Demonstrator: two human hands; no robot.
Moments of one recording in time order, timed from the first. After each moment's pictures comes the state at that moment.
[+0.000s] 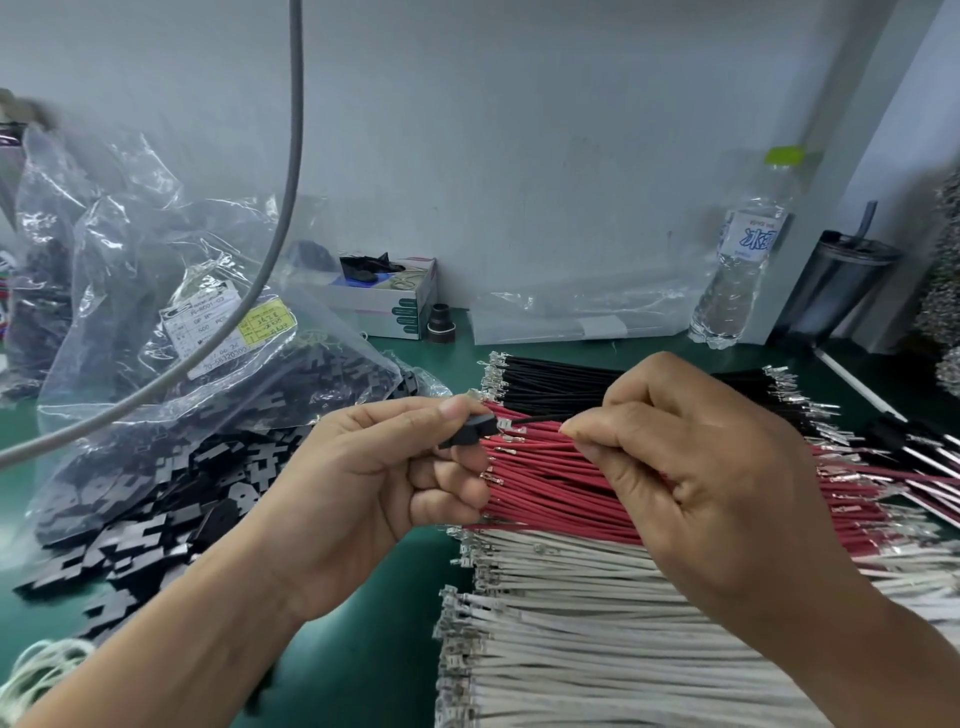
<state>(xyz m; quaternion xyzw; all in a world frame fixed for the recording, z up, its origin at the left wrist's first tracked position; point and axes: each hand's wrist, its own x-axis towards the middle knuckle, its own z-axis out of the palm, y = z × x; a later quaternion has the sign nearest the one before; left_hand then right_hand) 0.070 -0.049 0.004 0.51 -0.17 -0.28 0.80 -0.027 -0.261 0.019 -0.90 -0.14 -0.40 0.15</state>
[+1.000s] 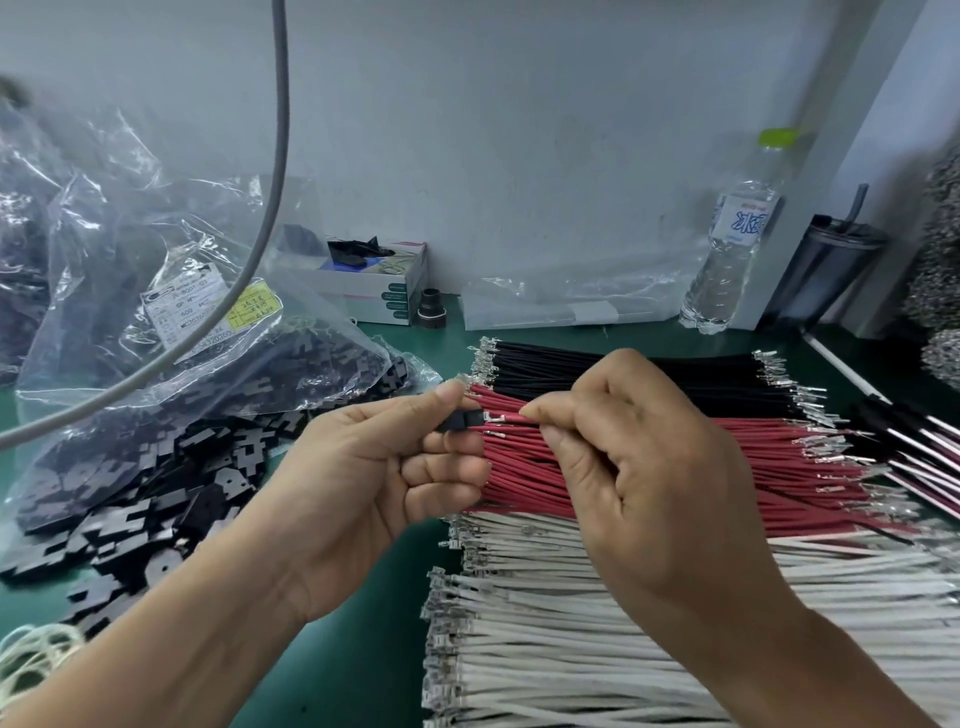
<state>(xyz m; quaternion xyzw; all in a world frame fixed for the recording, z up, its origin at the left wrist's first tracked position) 0.062 -0.058 0.001 0.51 -0.10 -0.29 0.81 -0.028 -0.233 0.006 -0.90 -0.07 -0.40 0.19</state>
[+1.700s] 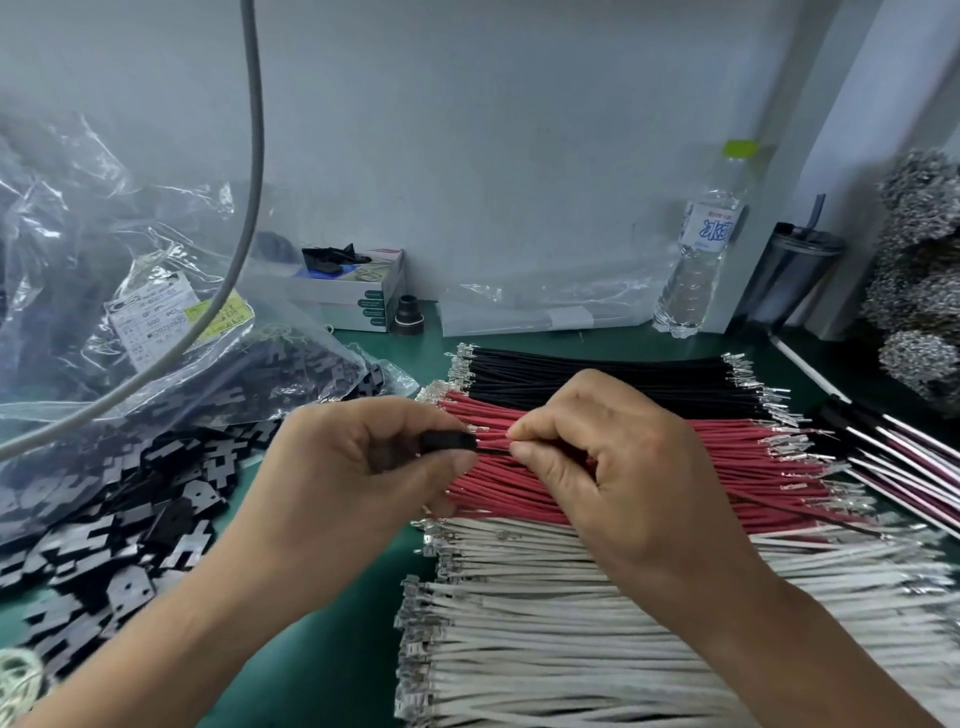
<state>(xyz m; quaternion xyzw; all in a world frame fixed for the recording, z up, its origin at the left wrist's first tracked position) 0.057 -0.058 -0.008 0.74 -0.28 0.00 0.61 -0.023 -0.253 0.005 -0.91 -0.08 -0.31 0.24</state>
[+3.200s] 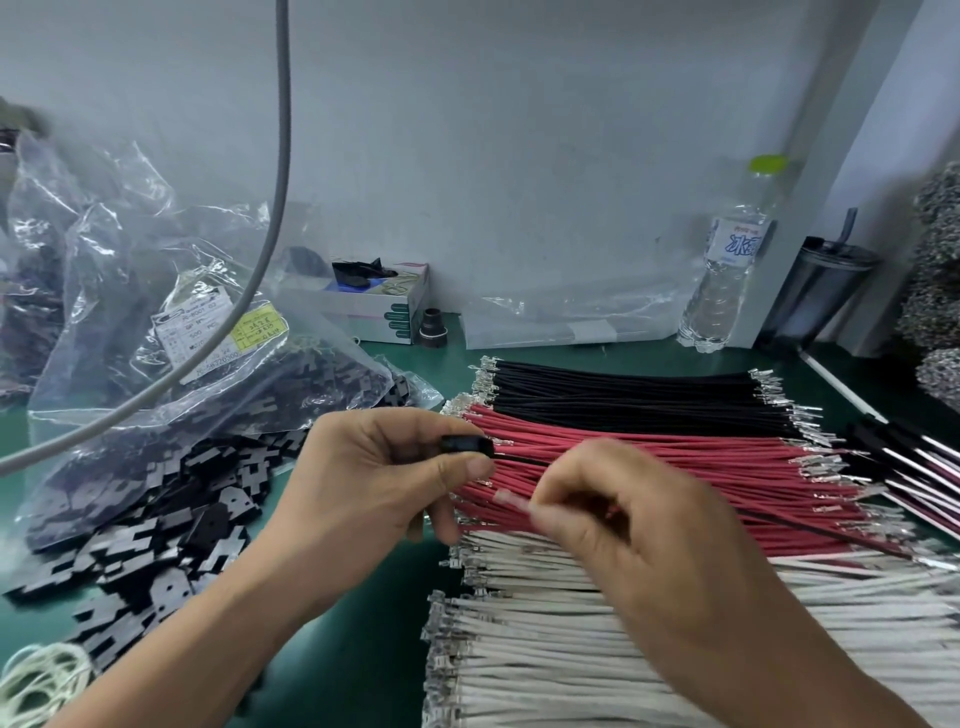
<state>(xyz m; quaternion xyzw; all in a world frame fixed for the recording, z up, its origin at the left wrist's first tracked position) 0.066 -0.057 -0.008 0.69 -0.25 -0.07 0.68 -0.046 -0.238 0.012 -0.92 -0.05 -0.21 0.32</state>
